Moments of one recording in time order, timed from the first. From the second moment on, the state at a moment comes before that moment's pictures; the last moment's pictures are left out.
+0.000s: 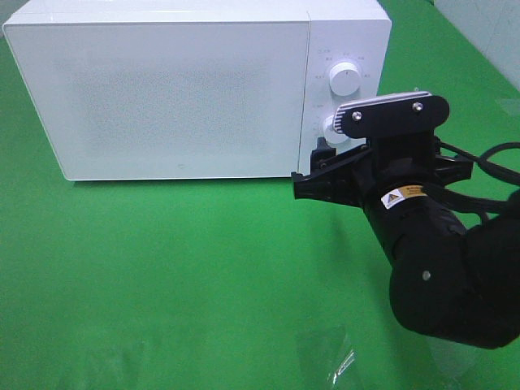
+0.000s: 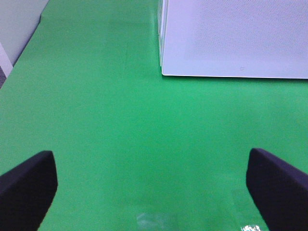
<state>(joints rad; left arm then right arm) -0.01 0.00 -0.52 -0.05 1.07 0.00 0.88 1.80 -0.55 0.93 -1.21 -0.44</state>
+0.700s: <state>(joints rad) -0.01 0.00 -0.52 -0.05 1.07 0.00 0.71 1.96 -0.73 0.83 -1.21 -0.41</state>
